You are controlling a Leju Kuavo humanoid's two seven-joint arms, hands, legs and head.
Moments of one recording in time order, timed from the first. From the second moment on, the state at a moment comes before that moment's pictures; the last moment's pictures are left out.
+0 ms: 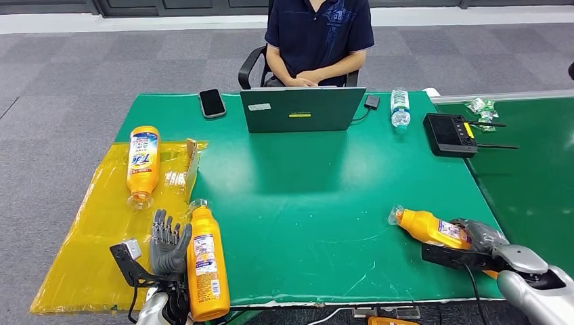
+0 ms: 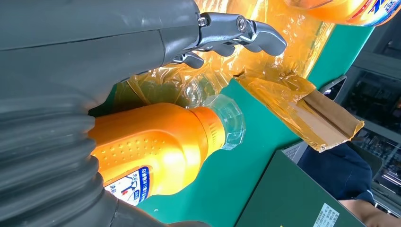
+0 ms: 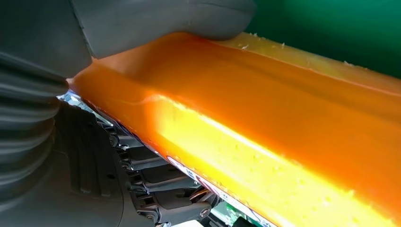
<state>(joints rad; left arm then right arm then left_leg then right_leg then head) -0.23 -0.20 0.09 -0.73 0.26 -0.13 -0.52 -0.20 -0.82 0.37 -1.16 0.88 0.32 0.10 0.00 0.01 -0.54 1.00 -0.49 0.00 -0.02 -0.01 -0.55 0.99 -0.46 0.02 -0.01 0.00</state>
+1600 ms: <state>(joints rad) -0.29 -0.15 0.04 -0.80 0.05 -0.04 -0.57 -0.60 -0.06 0.37 -0.87 0.93 -0.35 -0.14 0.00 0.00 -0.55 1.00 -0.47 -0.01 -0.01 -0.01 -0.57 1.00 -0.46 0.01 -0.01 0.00</state>
